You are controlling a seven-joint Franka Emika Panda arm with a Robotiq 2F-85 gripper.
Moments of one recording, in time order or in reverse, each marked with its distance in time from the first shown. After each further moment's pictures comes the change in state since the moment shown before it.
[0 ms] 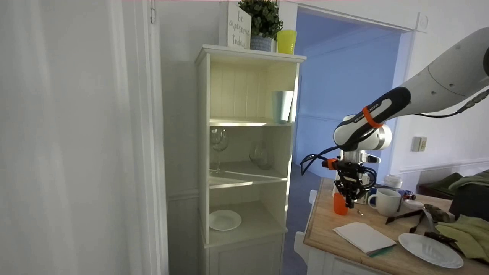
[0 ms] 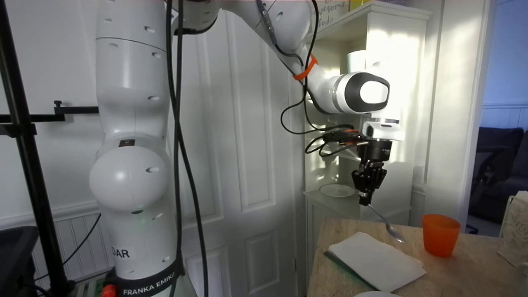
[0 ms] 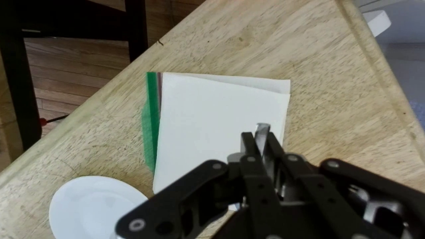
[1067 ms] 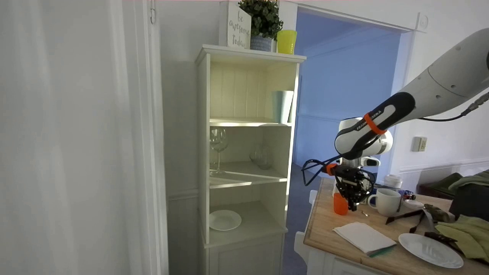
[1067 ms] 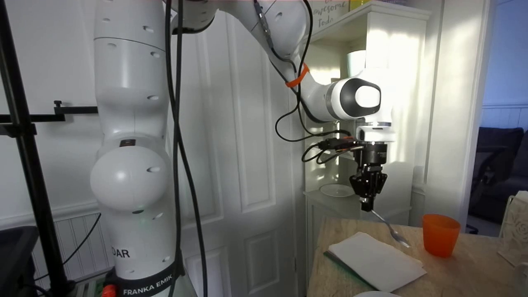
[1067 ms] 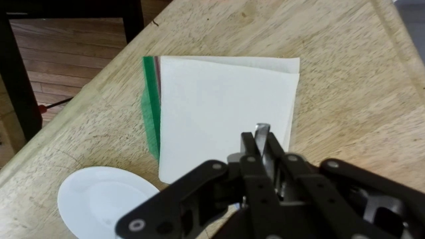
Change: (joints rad) arm 0.008 -0.011 0.013 -0.055 -0.138 0.076 0.156
